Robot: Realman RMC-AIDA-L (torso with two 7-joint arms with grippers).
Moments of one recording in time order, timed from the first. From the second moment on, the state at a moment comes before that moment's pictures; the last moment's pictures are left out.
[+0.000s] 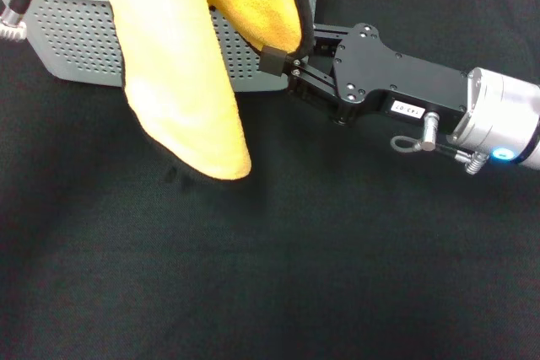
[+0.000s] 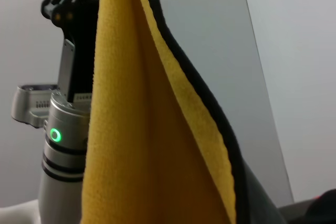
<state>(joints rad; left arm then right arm) -0.17 -2.10 1.47 1.17 0.41 1.54 -1.08 0.62 2.03 -1.82 -0.50 -0.59 -1.38 1.00</state>
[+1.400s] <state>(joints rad) -0.15 -2.10 1.46 1.13 0.40 1.58 -1.07 0.62 2.02 -1.78 -0.52 -0.62 -1.41 1.02</state>
